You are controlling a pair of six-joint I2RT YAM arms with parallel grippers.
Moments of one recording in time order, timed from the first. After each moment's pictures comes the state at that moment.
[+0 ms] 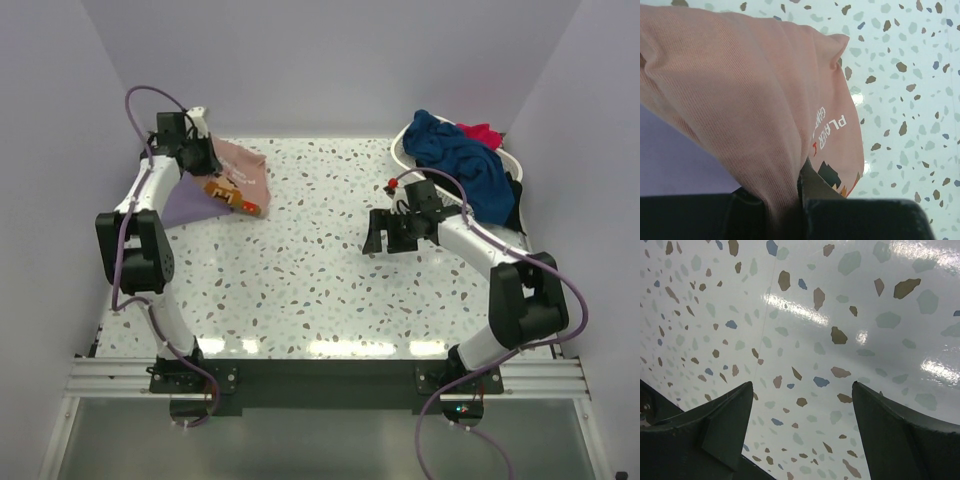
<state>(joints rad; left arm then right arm) 0.06 1.93 1.62 -0.44 0.29 -0.04 0.30 1.56 1.00 -0.47 -0.38 0.24</state>
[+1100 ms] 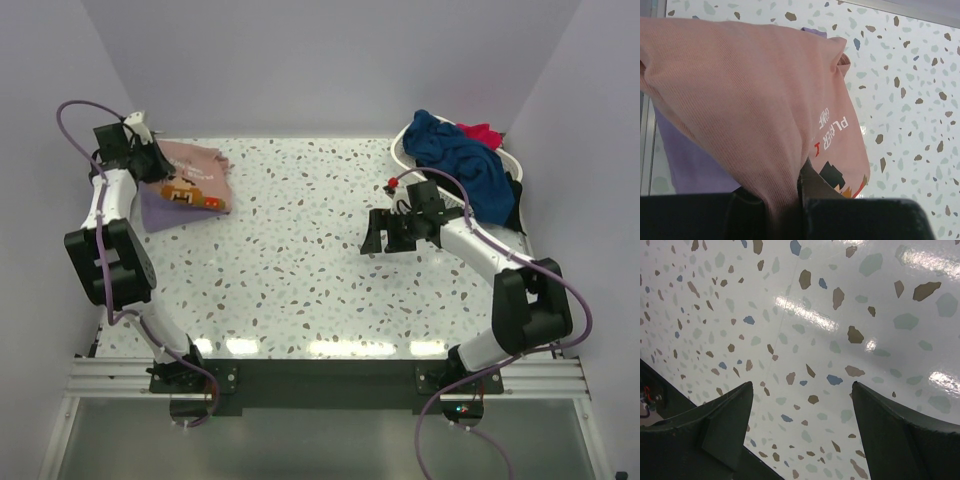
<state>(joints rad) 0.35 1.84 1.52 -0.36 0.39 -0.03 0.30 1.52 0.99 -0.45 -0.44 0.24</state>
